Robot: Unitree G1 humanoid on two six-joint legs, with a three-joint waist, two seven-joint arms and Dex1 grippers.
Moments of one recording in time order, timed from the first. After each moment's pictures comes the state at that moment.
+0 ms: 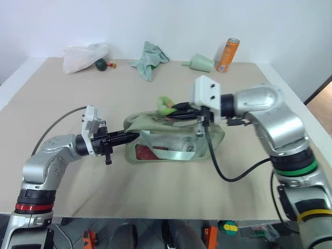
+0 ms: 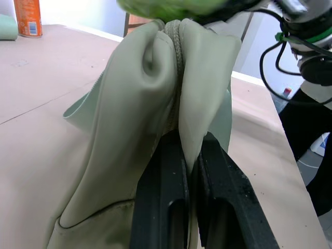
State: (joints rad) left arm -0.40 0.58 0.10 -0.09 -0.68 0.54 -1.16; right arm -0.89 -0.77 0.22 -0.19 0.23 0.44 1.09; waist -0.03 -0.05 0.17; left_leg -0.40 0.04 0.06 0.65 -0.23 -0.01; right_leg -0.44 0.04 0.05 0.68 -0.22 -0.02
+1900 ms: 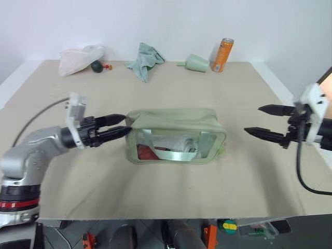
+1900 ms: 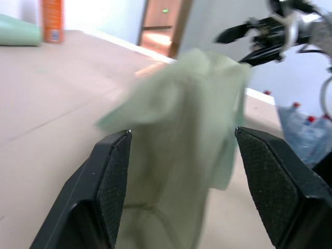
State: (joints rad) left arm -0.41 0.72 0.27 -0.13 -0.84 0.73 -1.07; right arm -0.32 -1.05 -0.45 -0.17 0.49 0.69 1.11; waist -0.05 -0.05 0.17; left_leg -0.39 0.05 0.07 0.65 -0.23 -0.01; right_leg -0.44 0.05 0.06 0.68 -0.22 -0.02
